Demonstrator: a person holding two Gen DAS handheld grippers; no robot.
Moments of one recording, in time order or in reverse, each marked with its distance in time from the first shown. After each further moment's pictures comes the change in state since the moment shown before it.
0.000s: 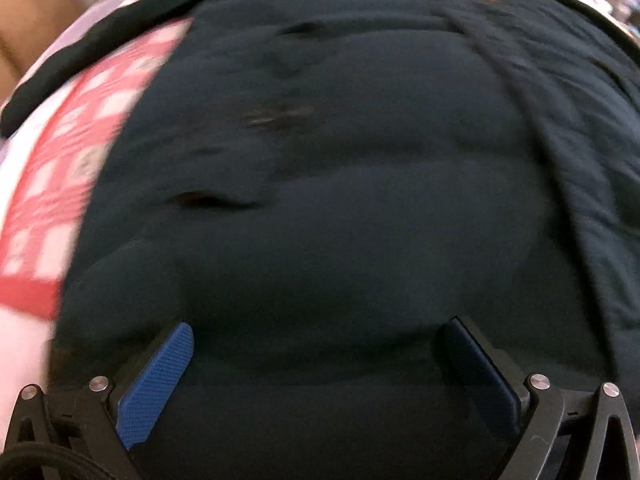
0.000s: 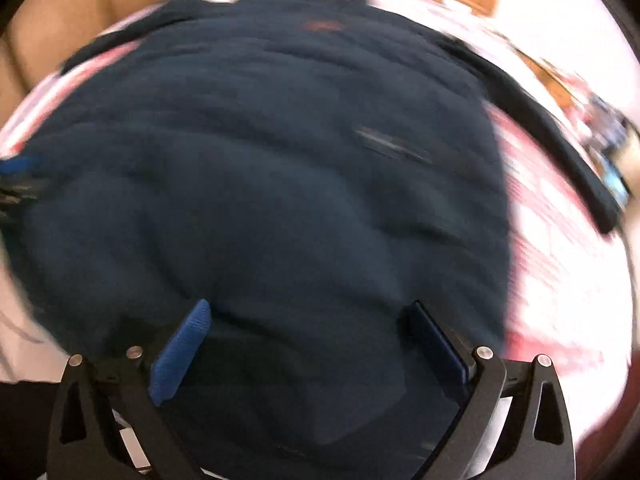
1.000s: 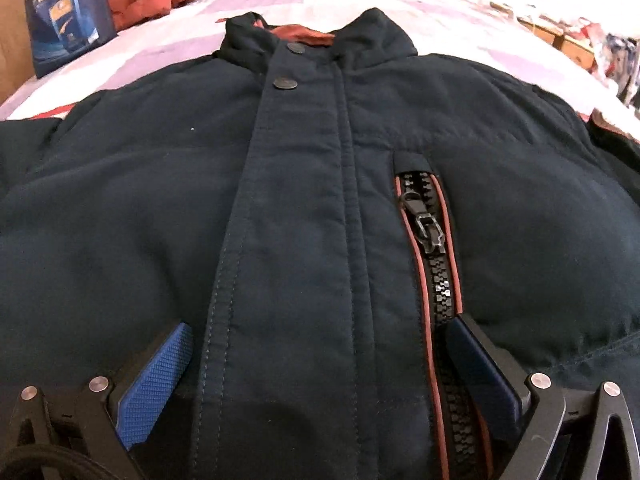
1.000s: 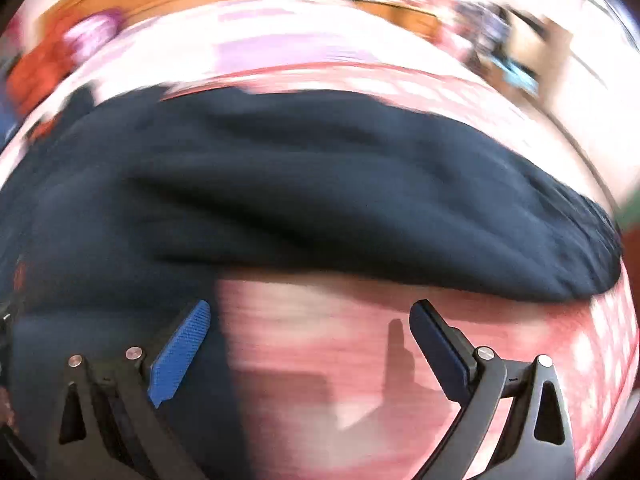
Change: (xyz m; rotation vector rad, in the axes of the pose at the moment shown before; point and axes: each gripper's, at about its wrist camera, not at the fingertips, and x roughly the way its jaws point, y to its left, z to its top) left arm 0.160 -0.202 0.328 -0.051 -0.231 -0.067; right arm 0.145 -0.247 0.228 0.544 -0.058 -0.216
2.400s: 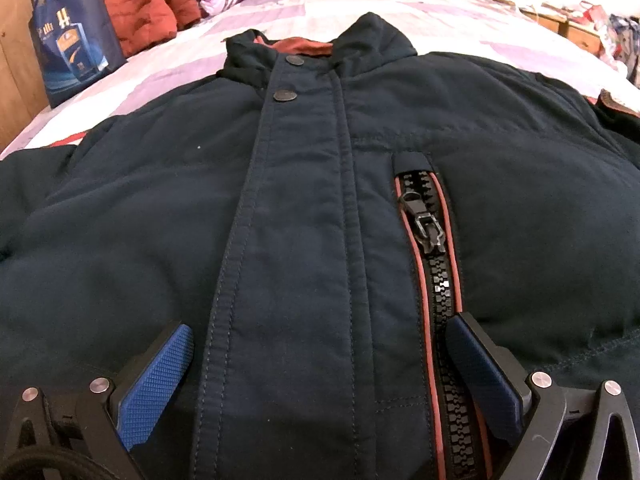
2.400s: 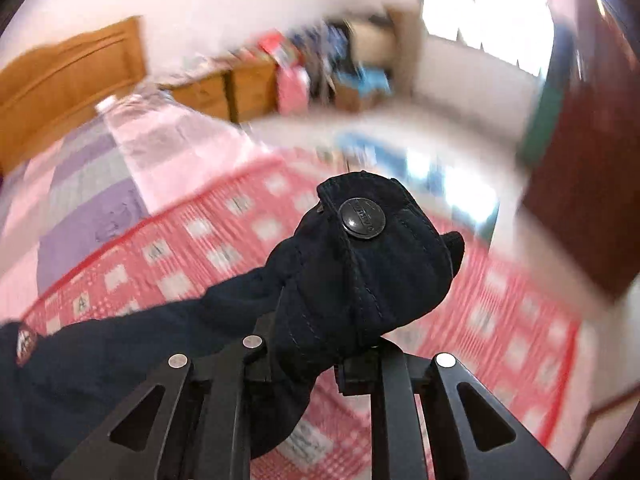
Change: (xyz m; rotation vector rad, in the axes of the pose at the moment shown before) left arm -0.002 -0.007 -0.006 0.057 -0.035 0.086; right arm -0.076 -0.203 0.114 0.294 -0.271 -0.274
